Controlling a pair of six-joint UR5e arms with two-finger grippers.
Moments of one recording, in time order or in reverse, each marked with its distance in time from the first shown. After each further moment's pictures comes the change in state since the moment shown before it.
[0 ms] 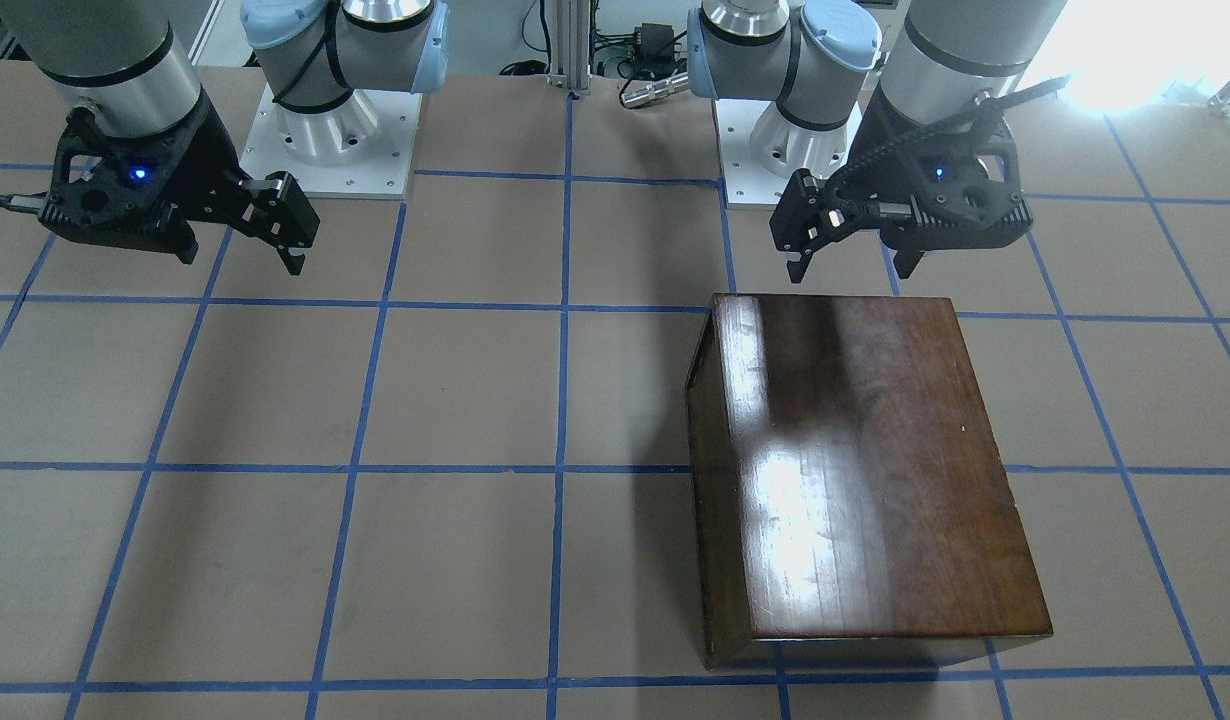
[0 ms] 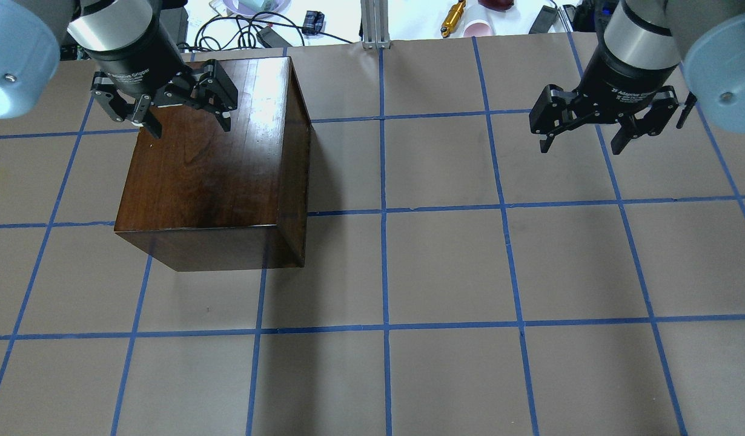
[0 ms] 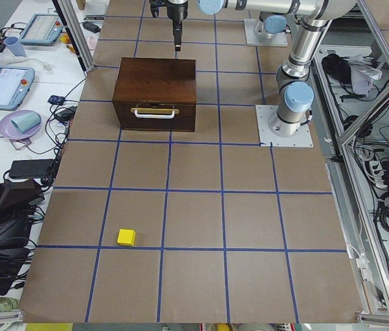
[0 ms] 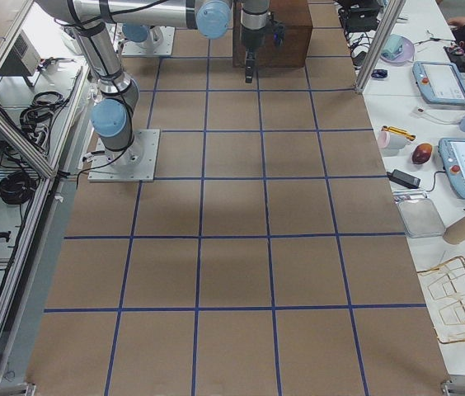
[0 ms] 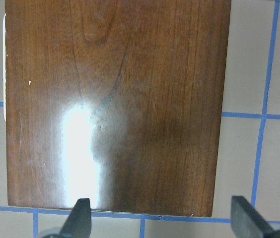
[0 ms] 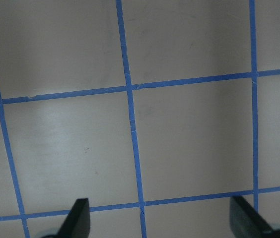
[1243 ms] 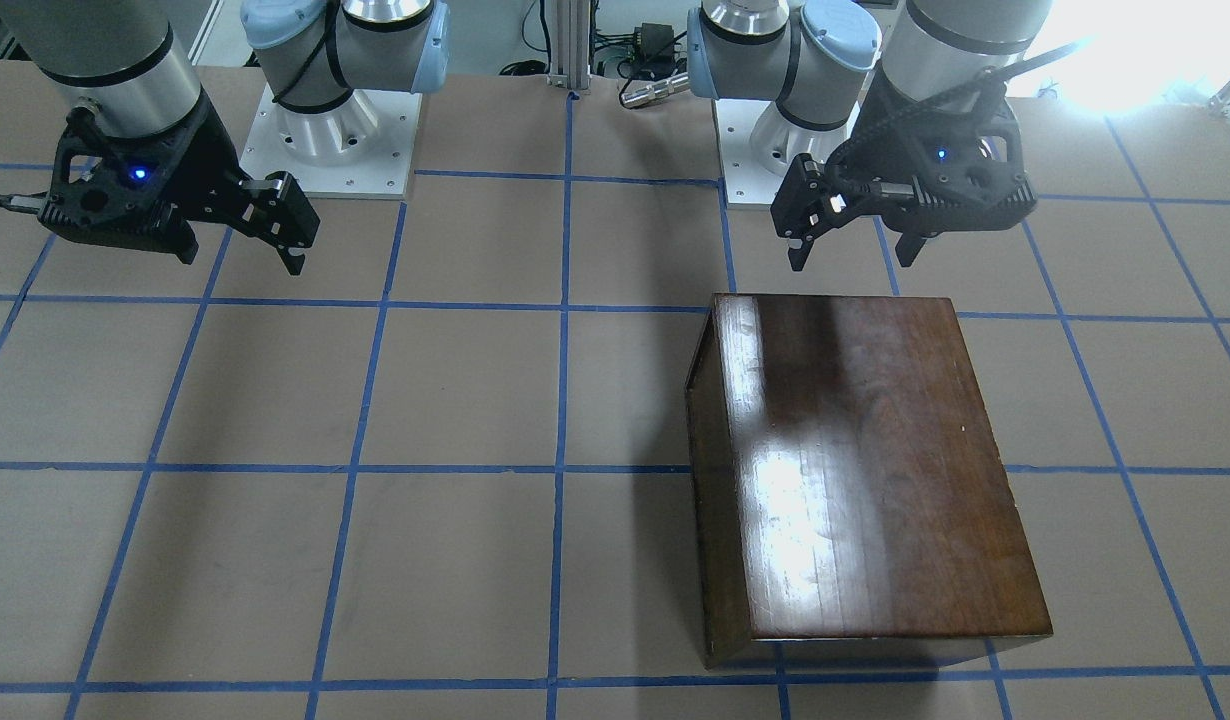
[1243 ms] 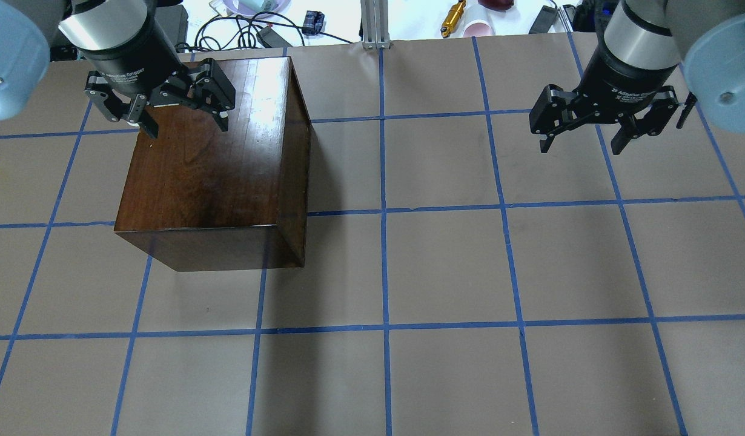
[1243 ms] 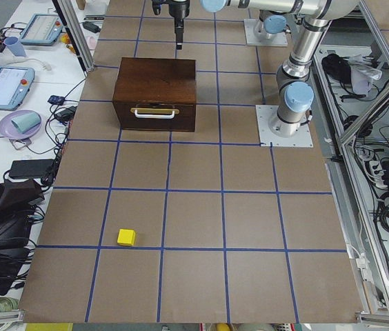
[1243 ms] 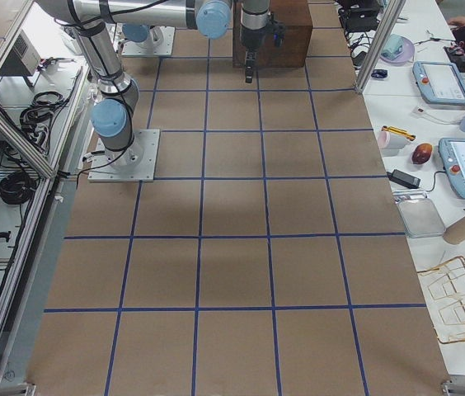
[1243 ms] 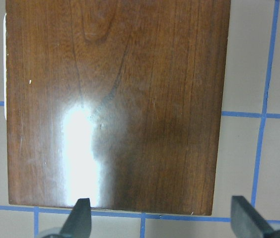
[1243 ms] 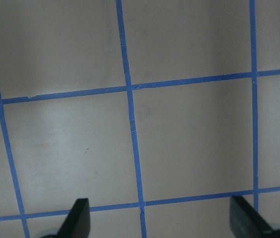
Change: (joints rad) left arm -0.002 0.017 0.001 -0.013 0.001 0.000; right arm 0.000 0.000 0.000 0.000 0.000 0.000
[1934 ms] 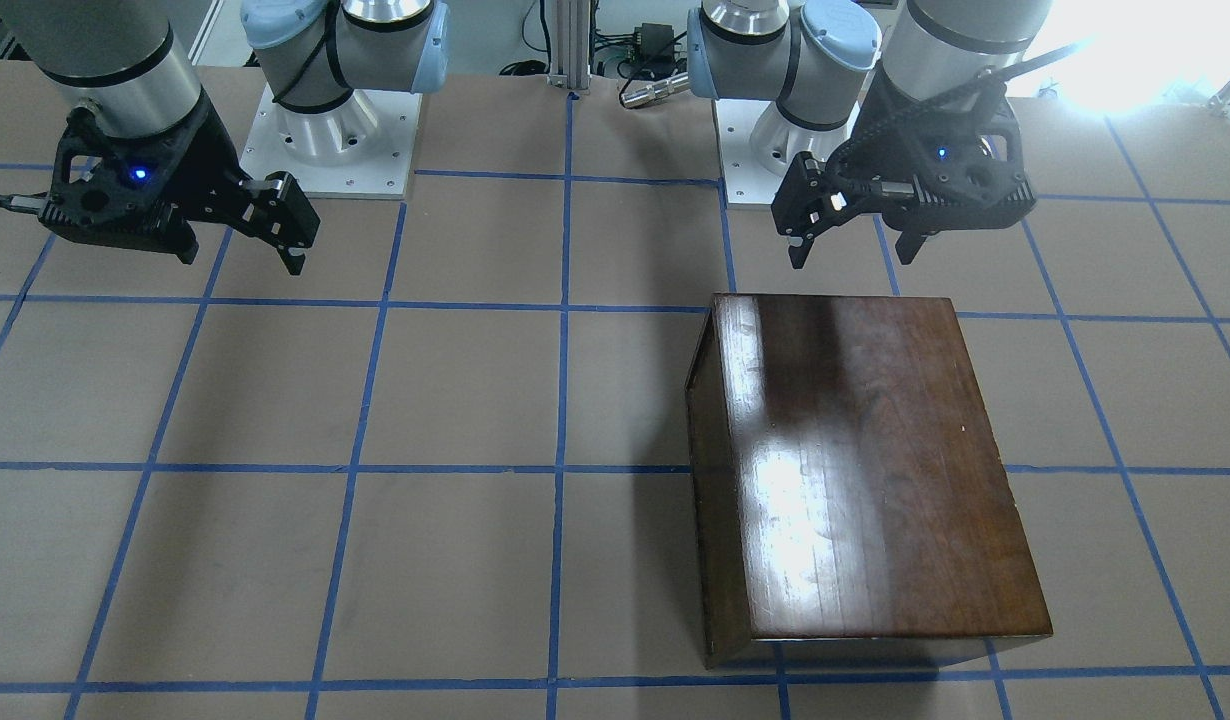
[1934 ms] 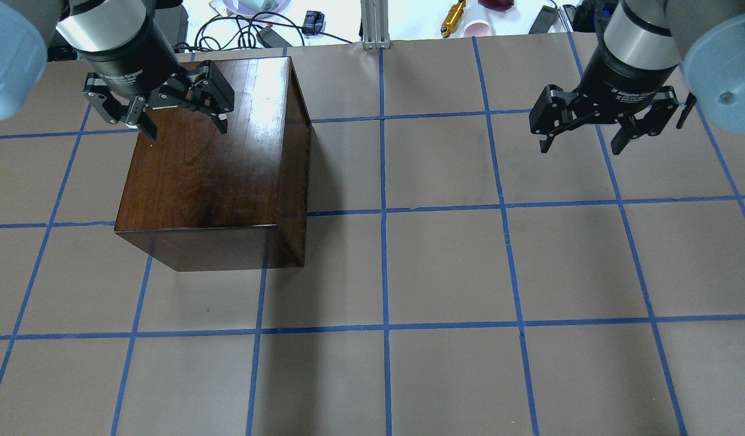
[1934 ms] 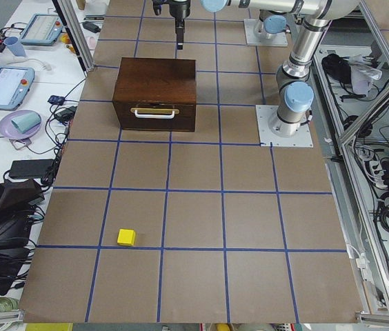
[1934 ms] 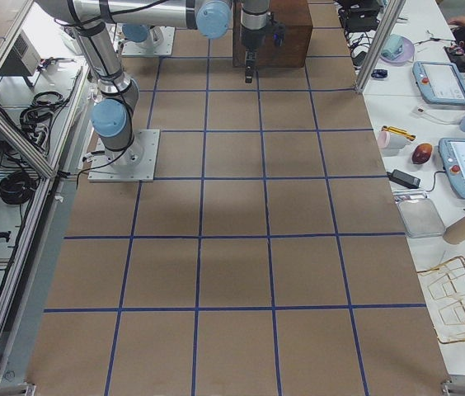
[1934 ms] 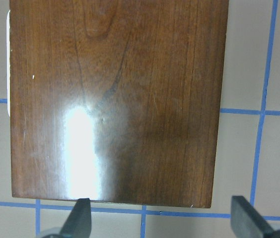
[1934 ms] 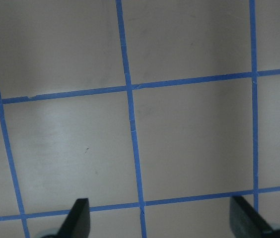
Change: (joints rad) left arm 0.002 0.000 -0.001 -0.006 -0.001 0.000; right arm 0.000 0.000 0.000 0.000 0.000 0.000
